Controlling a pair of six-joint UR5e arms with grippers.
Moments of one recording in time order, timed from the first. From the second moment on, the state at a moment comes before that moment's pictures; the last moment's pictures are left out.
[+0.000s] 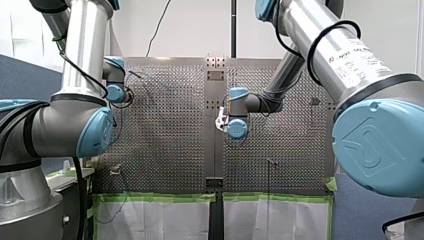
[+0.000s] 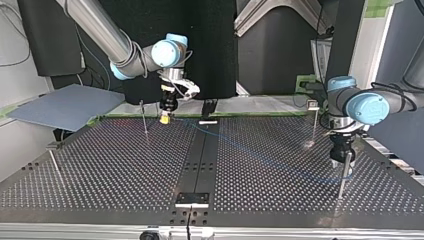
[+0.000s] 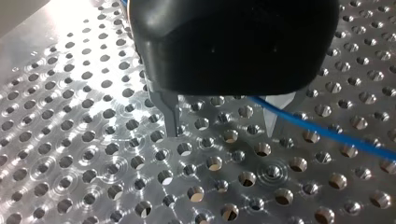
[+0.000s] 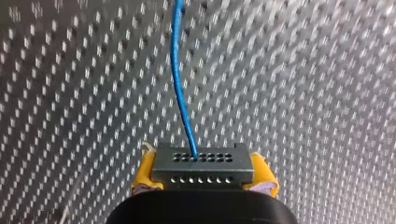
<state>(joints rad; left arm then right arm) 0.23 -1.84 -1.76 -2.62 -1.52 -2.12 2.27 -0.89 1.55 -0.70 2.05 1.74</state>
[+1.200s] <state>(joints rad) 0.23 -1.84 -1.76 -2.62 -1.52 -2.14 2.06 -0.74 1.89 -0.98 2.23 1.81</state>
